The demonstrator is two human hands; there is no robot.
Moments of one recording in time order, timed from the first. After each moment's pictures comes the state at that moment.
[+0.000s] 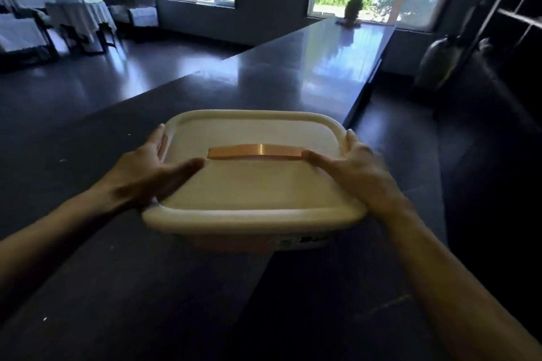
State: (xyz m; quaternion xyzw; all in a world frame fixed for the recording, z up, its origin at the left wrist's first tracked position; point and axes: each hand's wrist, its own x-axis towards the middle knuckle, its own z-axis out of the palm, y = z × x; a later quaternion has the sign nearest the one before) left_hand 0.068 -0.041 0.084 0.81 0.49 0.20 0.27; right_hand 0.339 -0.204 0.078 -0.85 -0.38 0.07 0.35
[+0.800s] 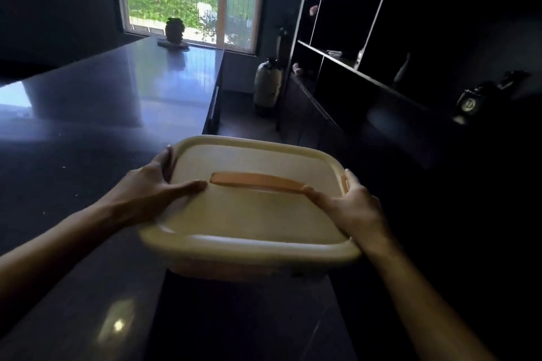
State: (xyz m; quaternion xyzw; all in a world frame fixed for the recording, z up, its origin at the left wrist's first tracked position) left_hand 0.585 0.086 0.079 0.90 0.16 0.16 0.38; right_hand 0.688 -0.213 0.096 -0.92 -0.09 -0.04 0.39
